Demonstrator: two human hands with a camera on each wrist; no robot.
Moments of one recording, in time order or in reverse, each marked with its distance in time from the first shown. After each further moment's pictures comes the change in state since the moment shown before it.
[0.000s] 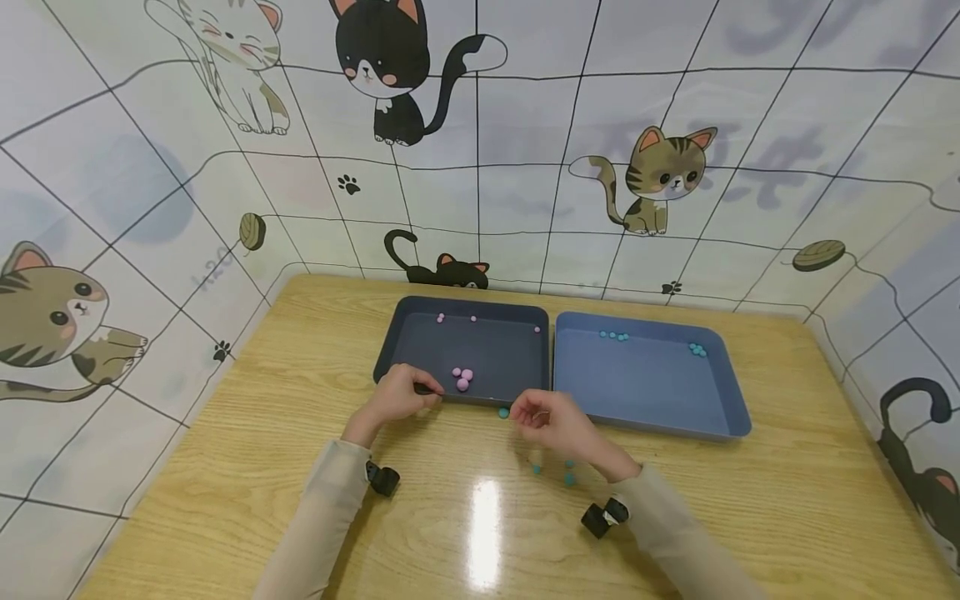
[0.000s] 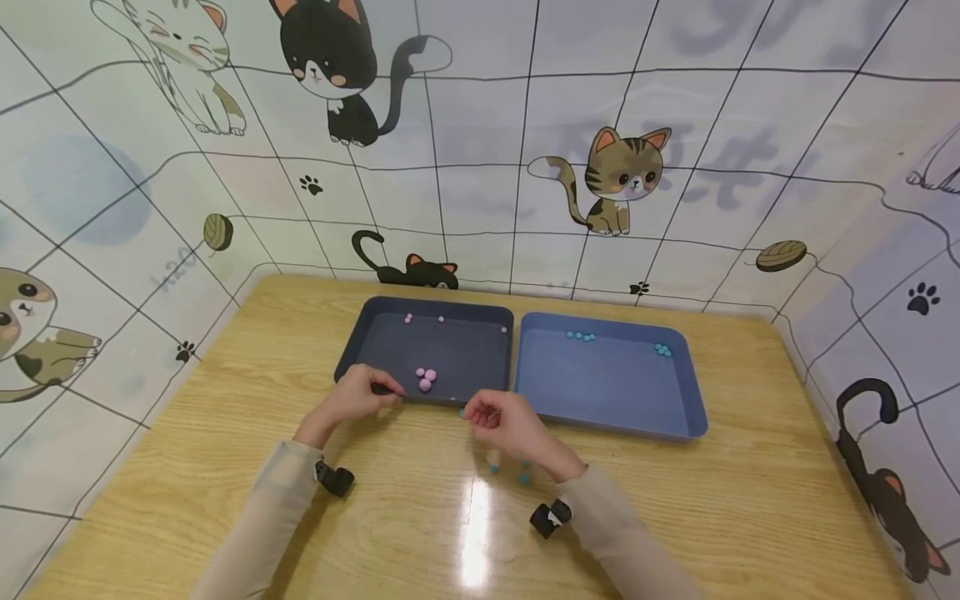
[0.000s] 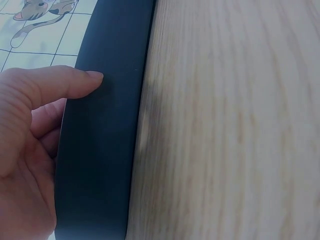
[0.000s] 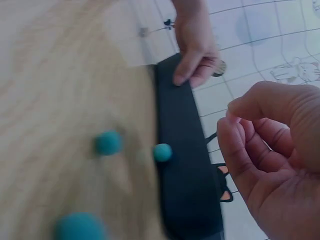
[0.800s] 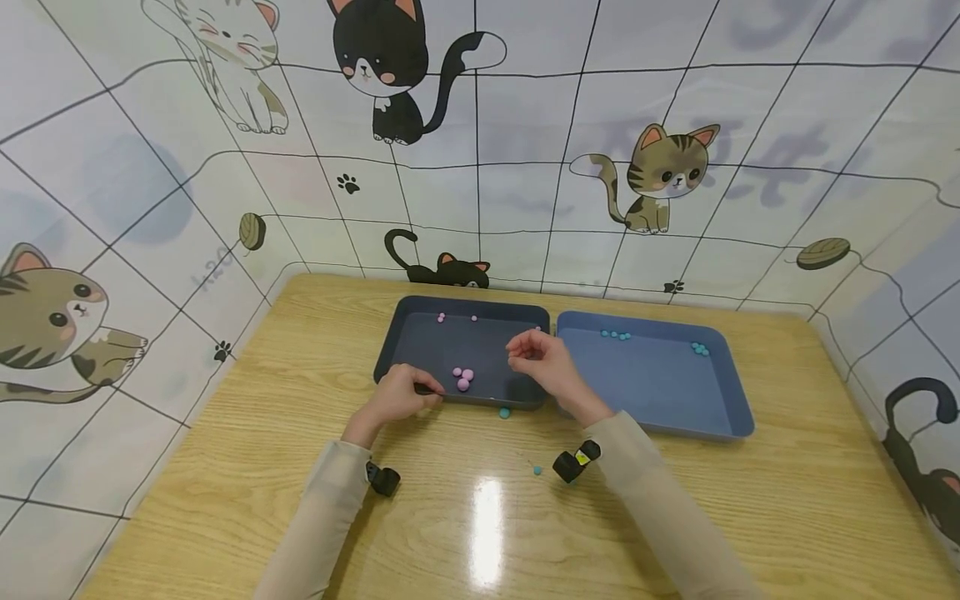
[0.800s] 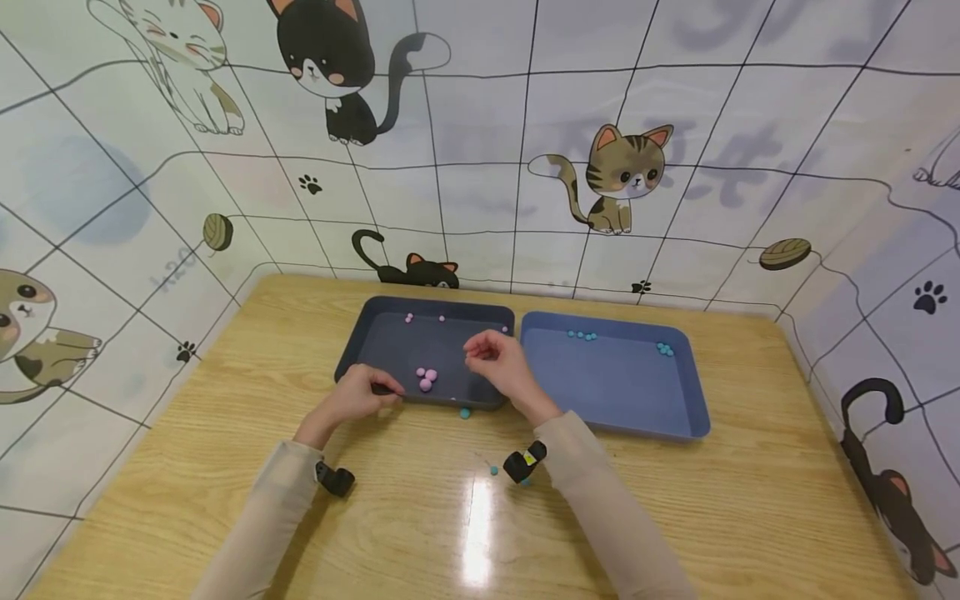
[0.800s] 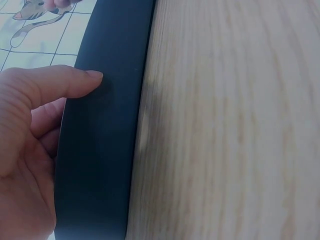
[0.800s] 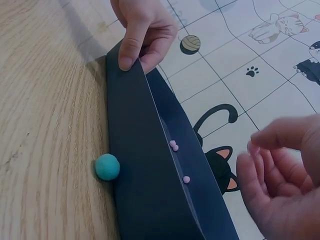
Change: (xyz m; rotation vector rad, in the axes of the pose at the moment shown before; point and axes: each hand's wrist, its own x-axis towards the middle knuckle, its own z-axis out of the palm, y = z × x) left_hand 0.001 0.000 0.000 0.007 0.005 0.022; right_hand 0.063 0.009 -0.019 0.191 0.316 0.186
